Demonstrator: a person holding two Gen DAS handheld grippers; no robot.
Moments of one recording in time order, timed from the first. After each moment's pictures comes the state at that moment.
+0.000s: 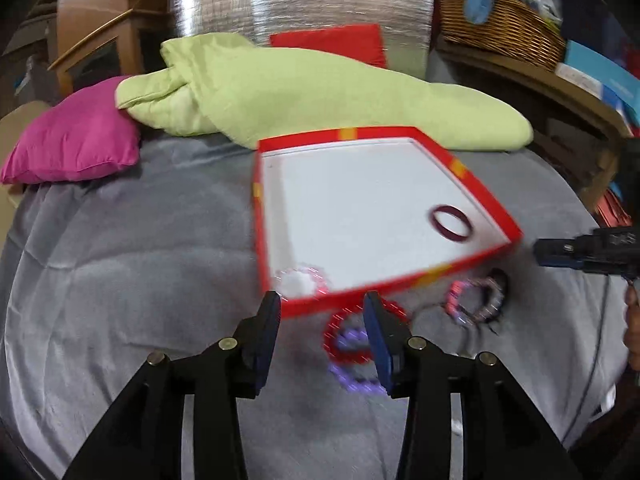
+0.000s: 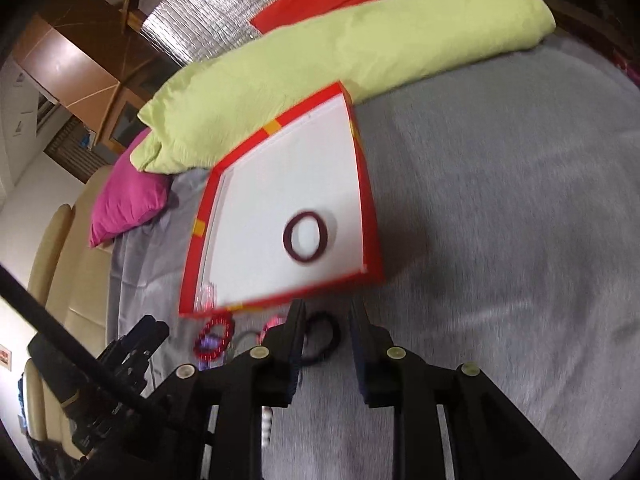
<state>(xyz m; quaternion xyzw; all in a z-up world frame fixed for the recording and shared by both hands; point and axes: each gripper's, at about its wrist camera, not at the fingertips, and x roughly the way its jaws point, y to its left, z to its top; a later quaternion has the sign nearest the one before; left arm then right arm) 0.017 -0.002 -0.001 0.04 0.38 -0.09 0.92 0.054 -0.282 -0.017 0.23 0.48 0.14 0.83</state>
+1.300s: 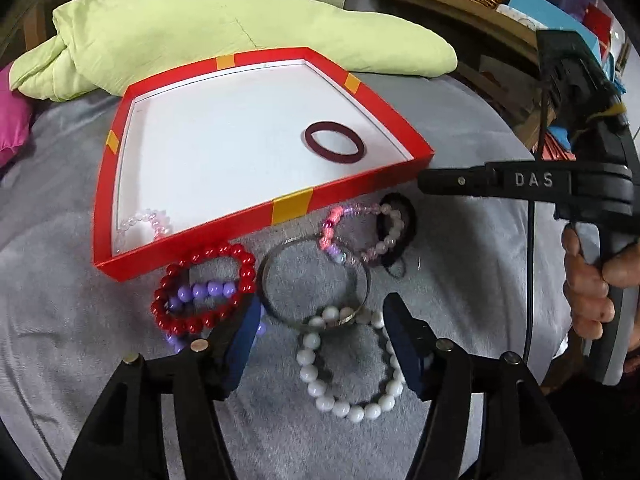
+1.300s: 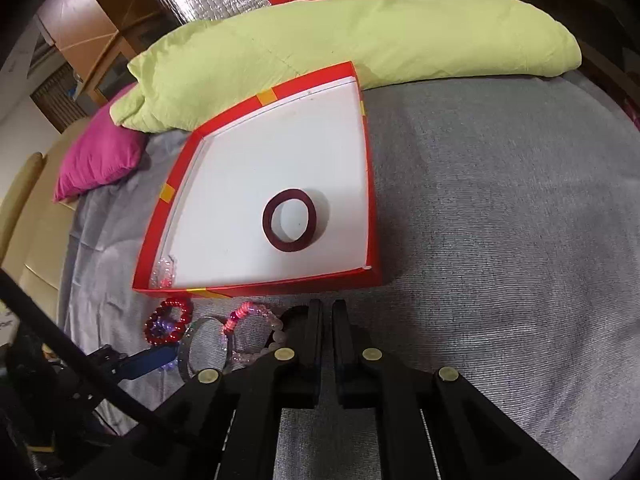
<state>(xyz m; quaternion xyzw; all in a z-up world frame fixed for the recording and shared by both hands) 0.027 -0.074 -0.041 0.03 0.48 -0.22 0.85 0.069 -0.258 -0.029 0.13 0.49 0.12 0.85</state>
